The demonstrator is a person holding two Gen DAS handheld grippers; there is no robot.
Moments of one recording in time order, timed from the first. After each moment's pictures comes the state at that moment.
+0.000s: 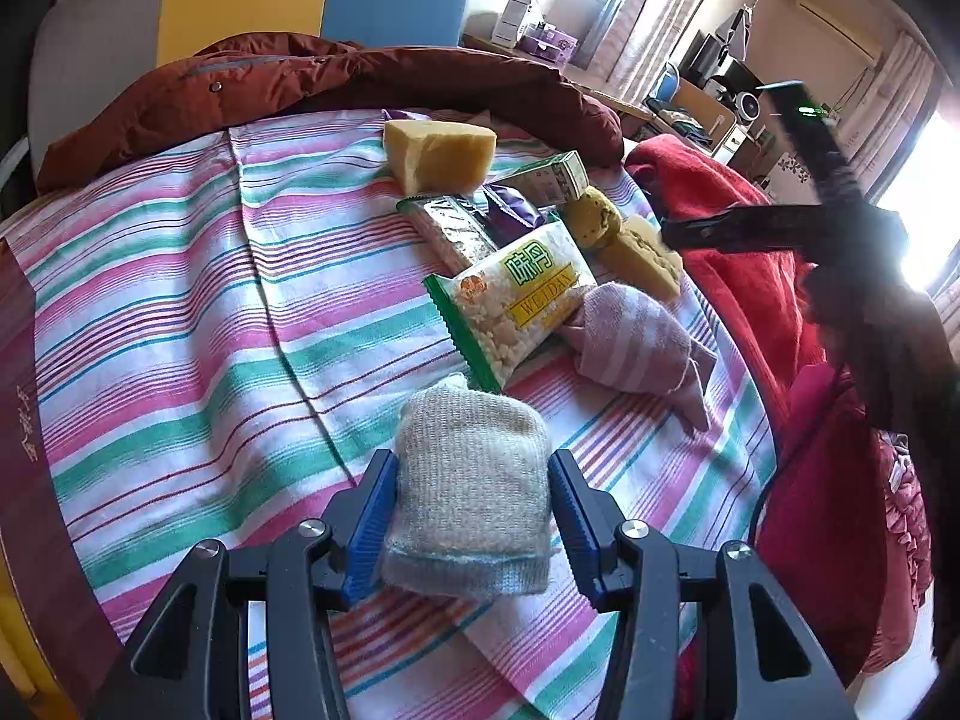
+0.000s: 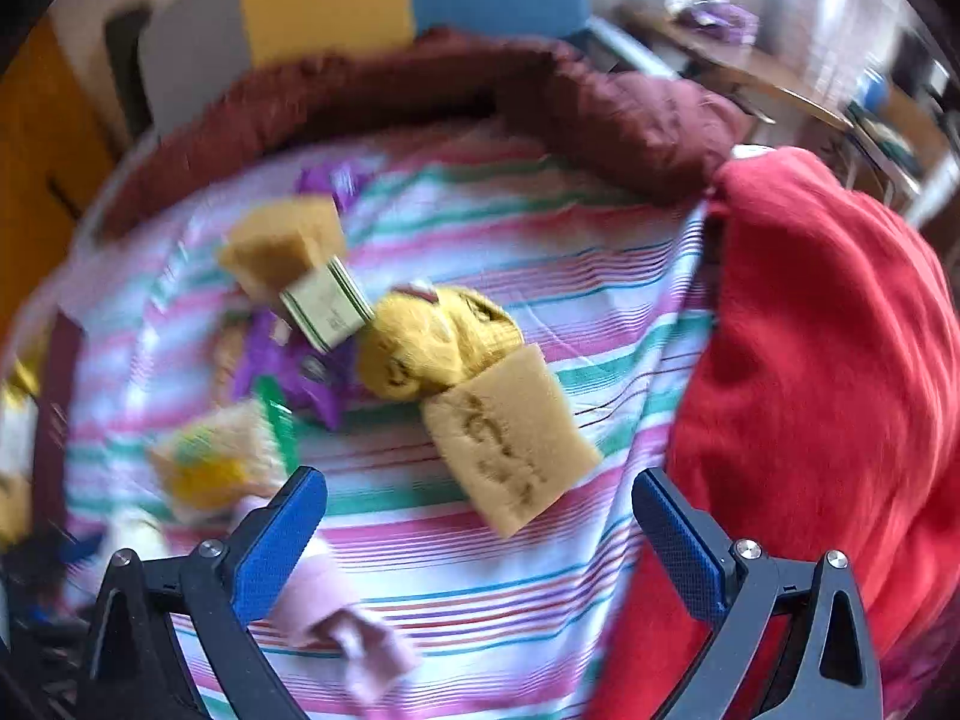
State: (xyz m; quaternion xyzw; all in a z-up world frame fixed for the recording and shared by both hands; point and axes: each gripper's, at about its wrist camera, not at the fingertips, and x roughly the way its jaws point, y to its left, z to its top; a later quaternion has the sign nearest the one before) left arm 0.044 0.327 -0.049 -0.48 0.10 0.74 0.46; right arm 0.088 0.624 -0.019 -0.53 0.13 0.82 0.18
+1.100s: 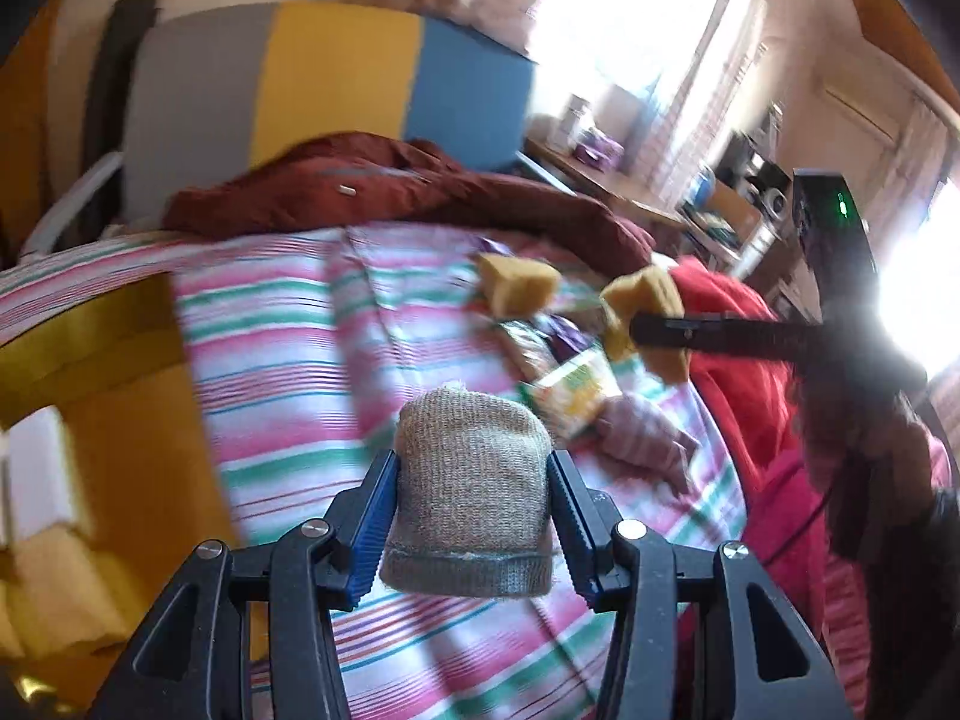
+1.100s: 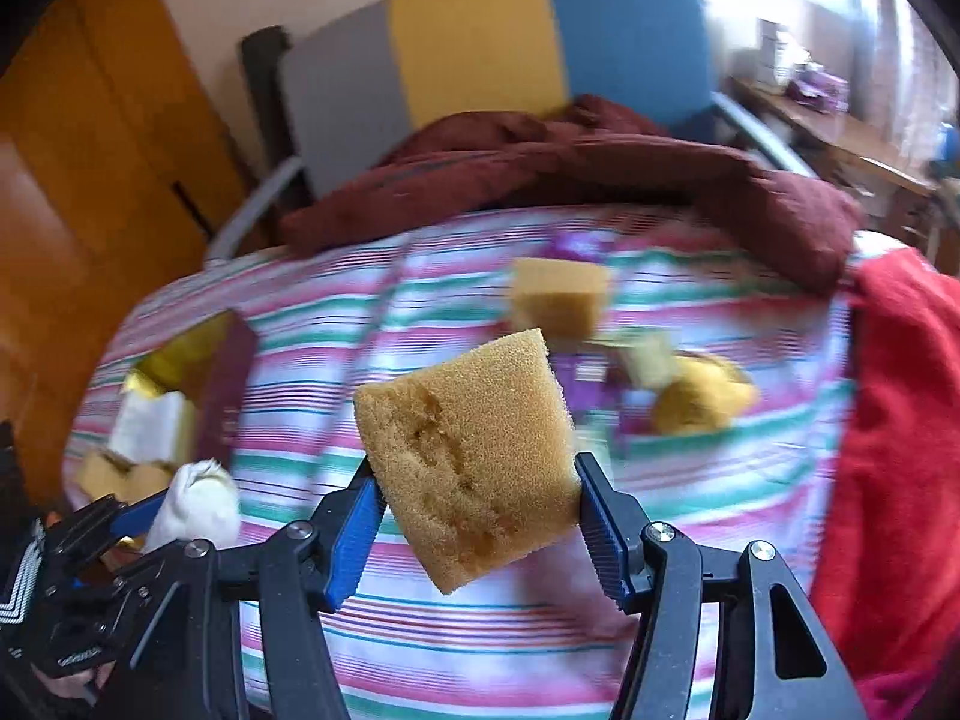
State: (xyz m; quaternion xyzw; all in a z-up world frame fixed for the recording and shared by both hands) left arm 0.034 0.227 0.027 -0.41 0.02 0.82 0.40; right arm 0.072 0.483 0.038 -0.44 0.16 0.88 0.05
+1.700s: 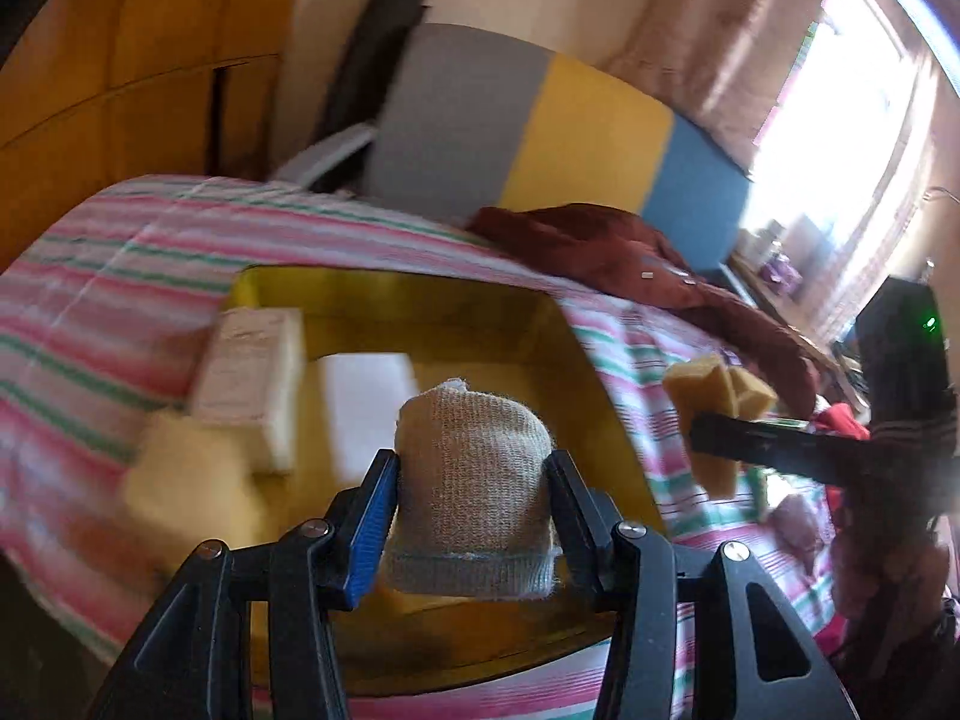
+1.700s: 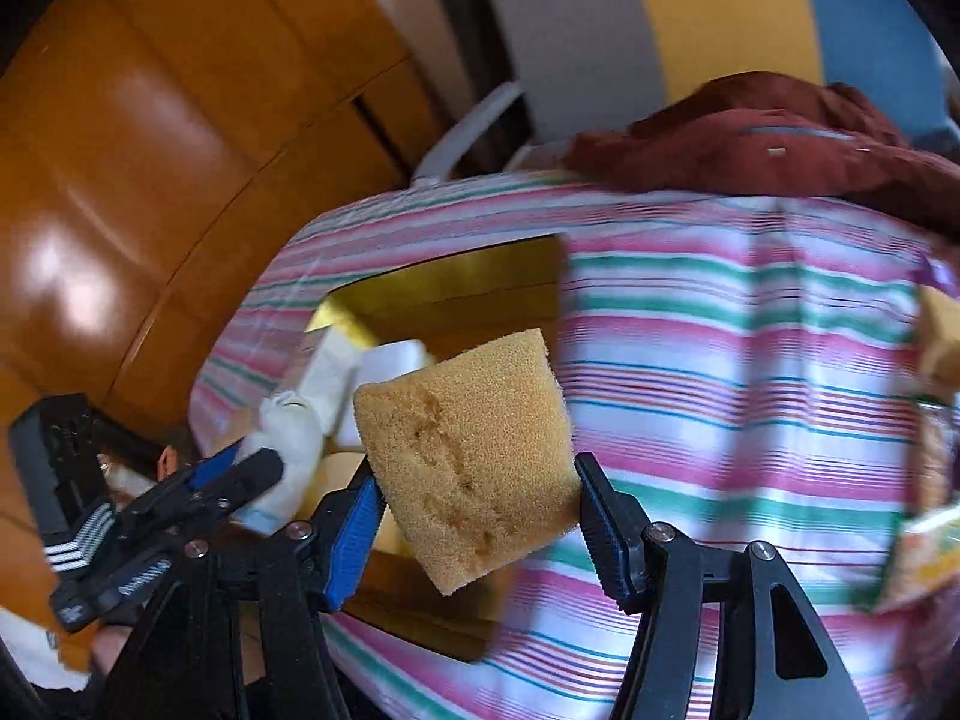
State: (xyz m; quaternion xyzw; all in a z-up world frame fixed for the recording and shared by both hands) left arm -0.021 0.032 0.015 -0.41 -0.08 0.89 0.20; right arm -0.027 0.280 0.017 -0.46 0.16 0.86 -0.16
